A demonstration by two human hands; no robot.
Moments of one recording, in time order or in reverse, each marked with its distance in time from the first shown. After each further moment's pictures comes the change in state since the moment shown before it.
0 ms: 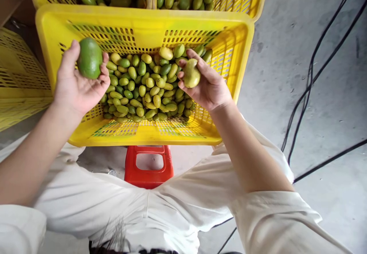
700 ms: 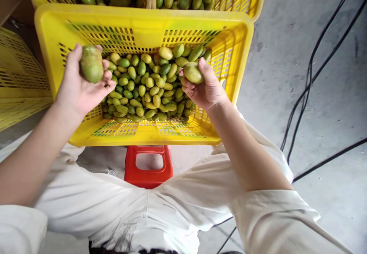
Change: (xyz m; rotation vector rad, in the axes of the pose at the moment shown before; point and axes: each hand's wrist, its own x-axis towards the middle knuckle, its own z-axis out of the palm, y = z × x) left_hand 0.005 -0.003 0.001 0.076 -0.029 -0.051; right_hand 0.005 0.012 -0.006 -0.079 0.076 0.011
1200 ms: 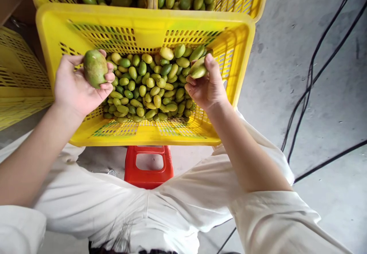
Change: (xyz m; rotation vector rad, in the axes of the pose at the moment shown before) left_hand -0.009 0.005 0.002 -0.002 -0.053 -0.042; right_hand 0.008 0.003 -0.005 0.048 0.173 -0.064
